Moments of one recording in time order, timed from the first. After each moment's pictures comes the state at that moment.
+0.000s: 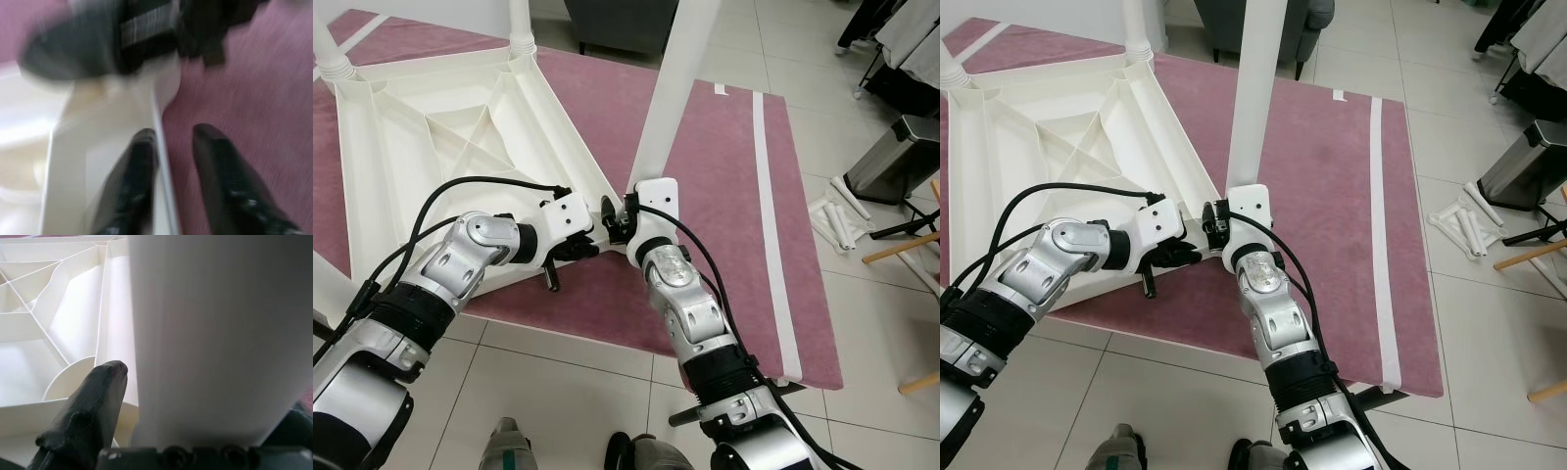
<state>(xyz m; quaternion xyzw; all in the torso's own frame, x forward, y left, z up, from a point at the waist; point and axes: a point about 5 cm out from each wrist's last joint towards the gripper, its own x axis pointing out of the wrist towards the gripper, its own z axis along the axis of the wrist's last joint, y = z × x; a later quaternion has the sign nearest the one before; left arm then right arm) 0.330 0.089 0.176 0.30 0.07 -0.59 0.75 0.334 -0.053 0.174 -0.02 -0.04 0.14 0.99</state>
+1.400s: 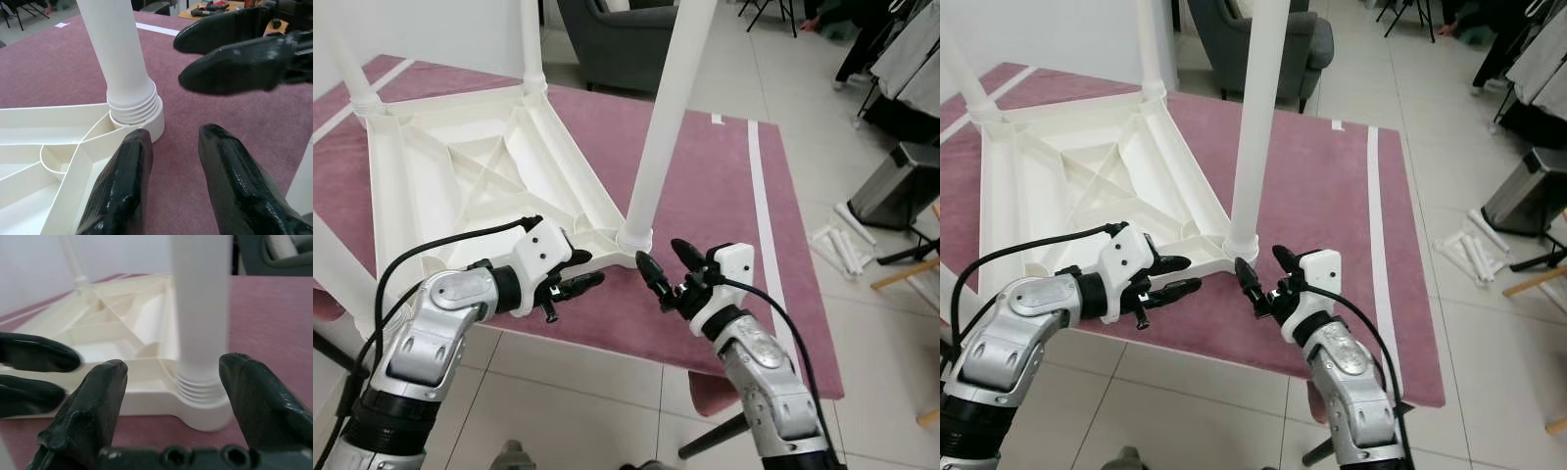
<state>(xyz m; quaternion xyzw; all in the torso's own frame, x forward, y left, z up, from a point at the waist) 0.280 0.114 0.175 0.18 0.01 -0.52 0.84 0.265 -0.106 0.153 0.06 -0.05 0.26 0.96</state>
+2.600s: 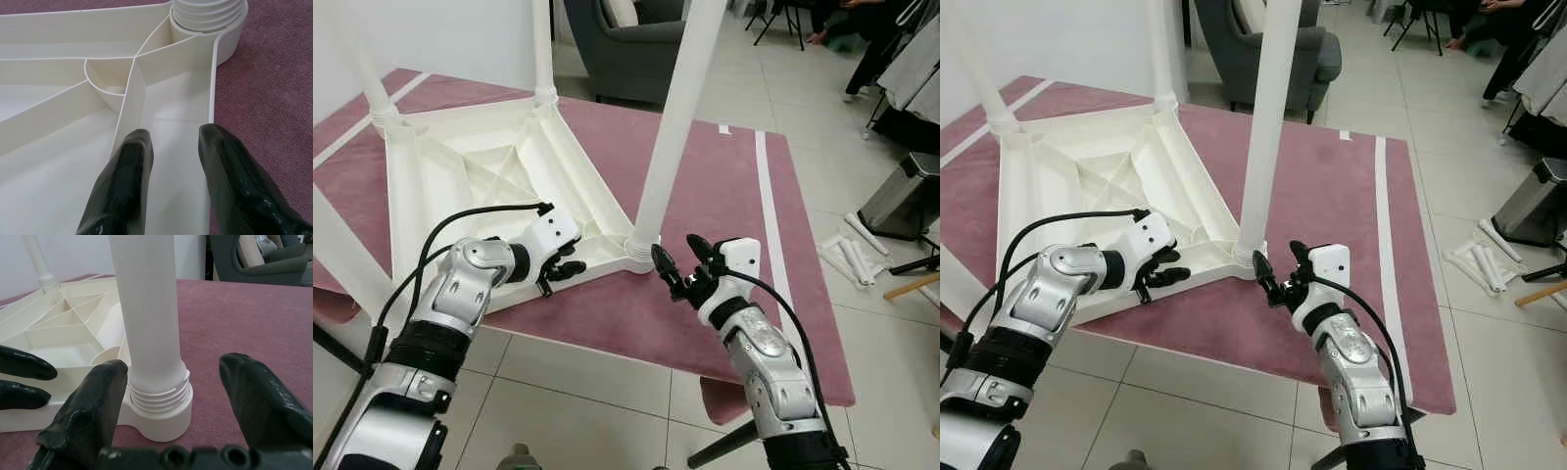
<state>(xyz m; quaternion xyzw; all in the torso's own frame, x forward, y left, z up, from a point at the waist) 0.334 0.116 0.150 0.26 0.15 -0.47 0.83 0.280 -0.139 0.142 0.02 -0.05 0.19 0.98</state>
